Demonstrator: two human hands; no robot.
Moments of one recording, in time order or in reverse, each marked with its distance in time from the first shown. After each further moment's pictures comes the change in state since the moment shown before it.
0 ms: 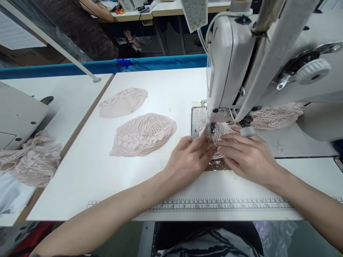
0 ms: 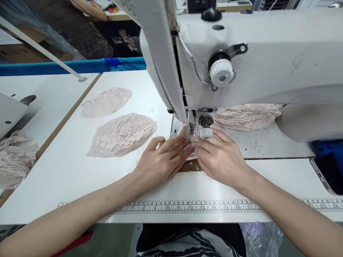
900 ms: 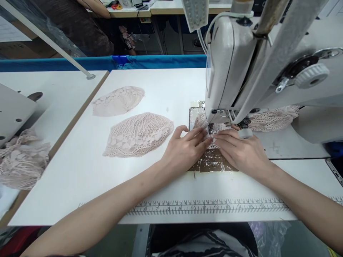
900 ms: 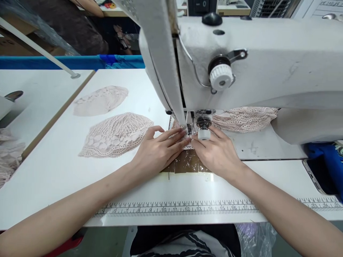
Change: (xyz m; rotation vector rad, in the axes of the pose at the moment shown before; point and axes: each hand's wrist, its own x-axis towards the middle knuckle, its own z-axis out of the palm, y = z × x) left_hand 0.010 -0.021 0.009 -0.058 -0.061 -0.048; right_hand 0.007 0.008 0.010 -0.116 0.003 0.020
